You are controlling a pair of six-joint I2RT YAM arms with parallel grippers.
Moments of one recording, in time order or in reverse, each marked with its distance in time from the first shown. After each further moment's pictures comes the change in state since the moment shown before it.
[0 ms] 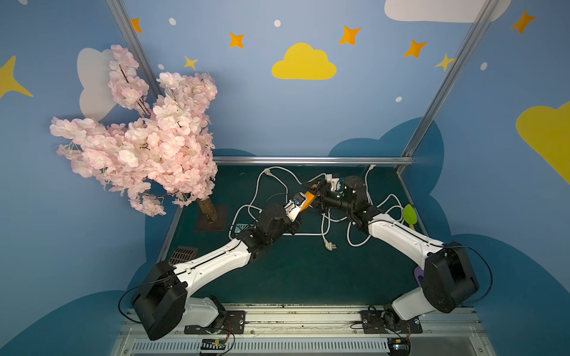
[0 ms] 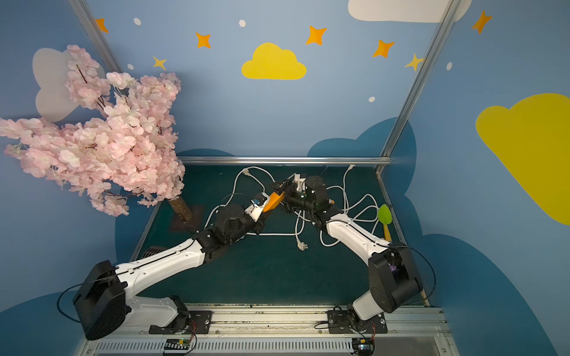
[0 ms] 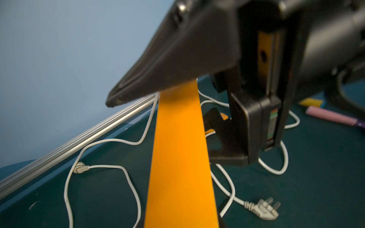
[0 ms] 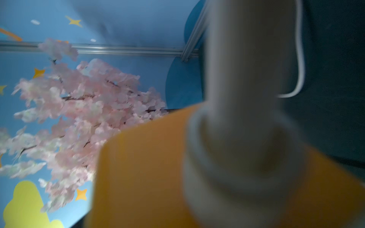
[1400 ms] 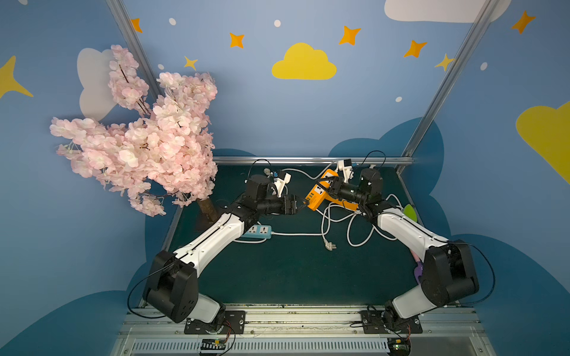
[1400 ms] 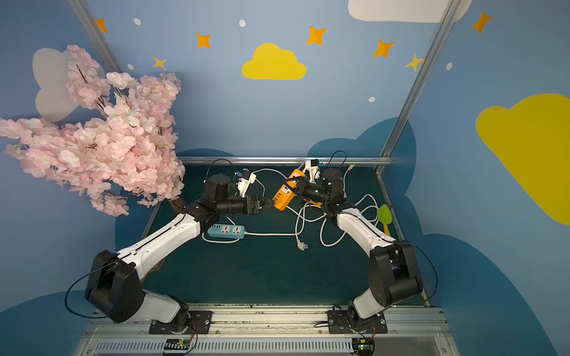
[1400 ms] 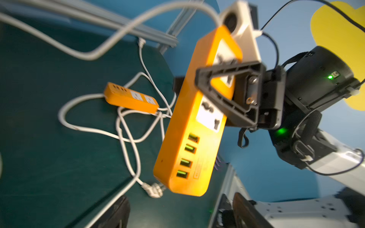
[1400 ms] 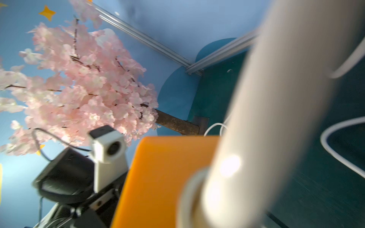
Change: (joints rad) left arm 0.329 0.129 0.237 -0.235 0.877 -0.859; right arm -0.165 0.025 -0.026 0.255 -0.237 -0.424
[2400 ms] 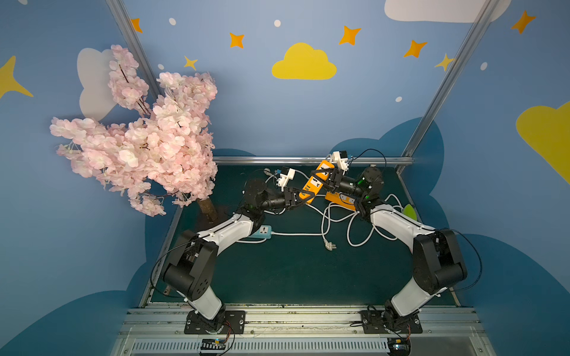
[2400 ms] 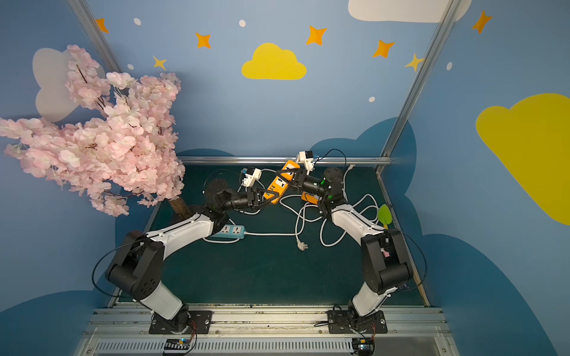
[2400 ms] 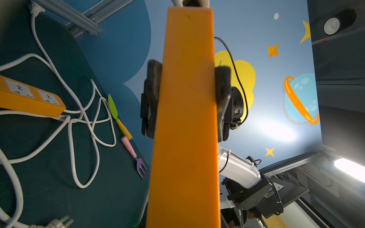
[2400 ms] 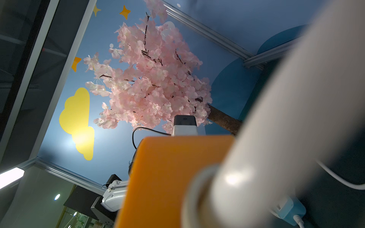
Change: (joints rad) left arm 0.006 0.149 -0.059 0.734 0.240 -0.568; right arm 0.018 0.113 0.039 0.429 -0.186 0.346
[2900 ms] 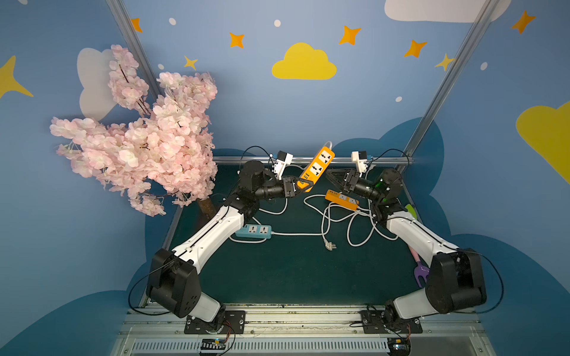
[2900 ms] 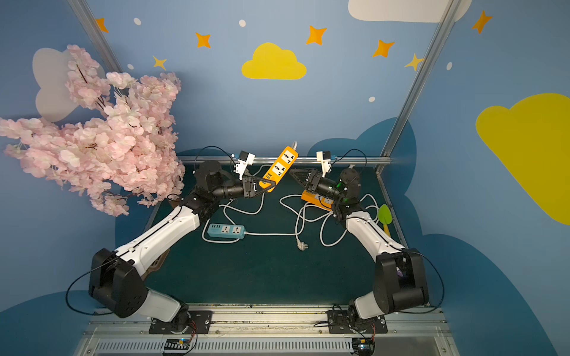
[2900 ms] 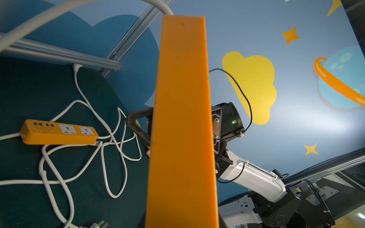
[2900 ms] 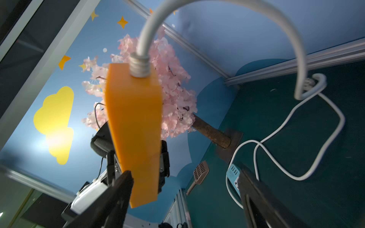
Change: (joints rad) left arm 0.010 -0.140 0.277 -0.579 -0.107 0.397; right arm -0.116 -0.207 -0.095 -0.246 0.077 -0.277
